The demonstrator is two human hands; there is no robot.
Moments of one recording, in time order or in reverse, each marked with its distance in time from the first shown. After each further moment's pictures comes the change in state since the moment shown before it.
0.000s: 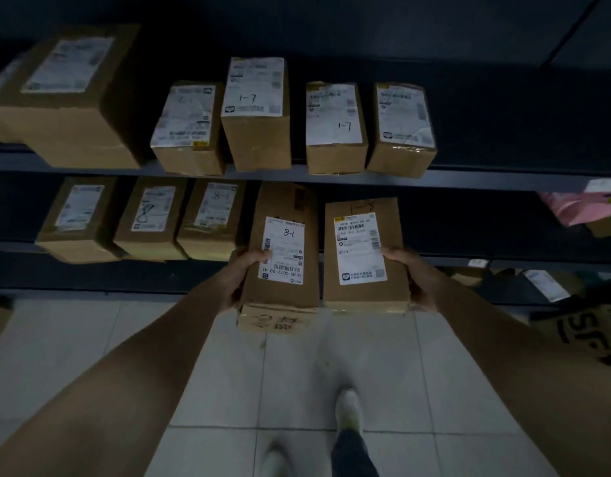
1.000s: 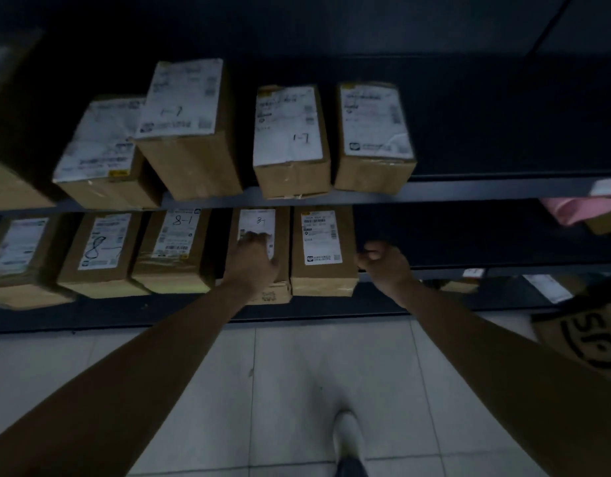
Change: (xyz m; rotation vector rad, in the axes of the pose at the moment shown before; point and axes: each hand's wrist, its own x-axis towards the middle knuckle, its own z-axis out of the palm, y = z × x) left_hand 0.082 0.039 0.078 1.240 0.337 0.468; right_hand 0.071 -0.026 0.010 -0.493 0.364 -0.302
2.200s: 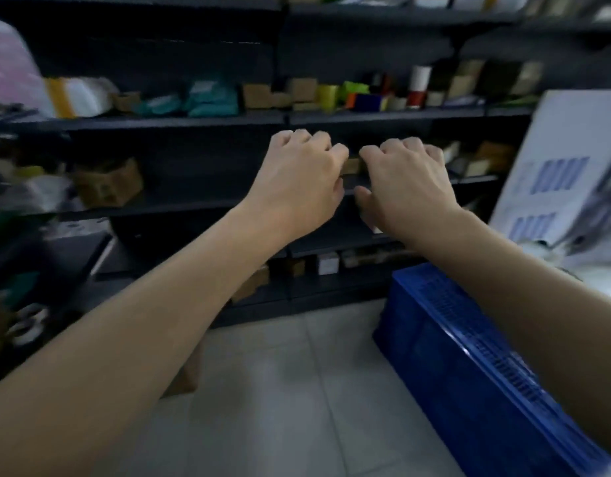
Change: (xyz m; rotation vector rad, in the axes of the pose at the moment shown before) left_hand -0.808 0.603 -0.082 -0.109 0.109 2.341; right_hand -0.920 0.075 -0.432 -0.994 1.308 1.029
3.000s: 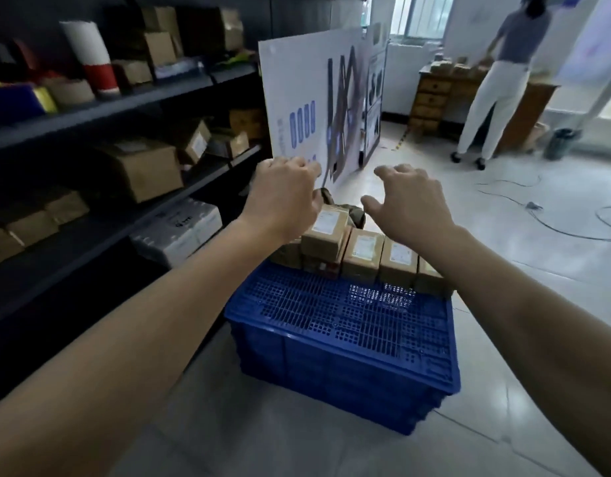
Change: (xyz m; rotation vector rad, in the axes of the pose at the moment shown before) left_hand 0.345 0.231 0.285 -0.531 -0.045 0.566; right_hand 0.026 0.358 0.173 -0.160 -0.194 0.941
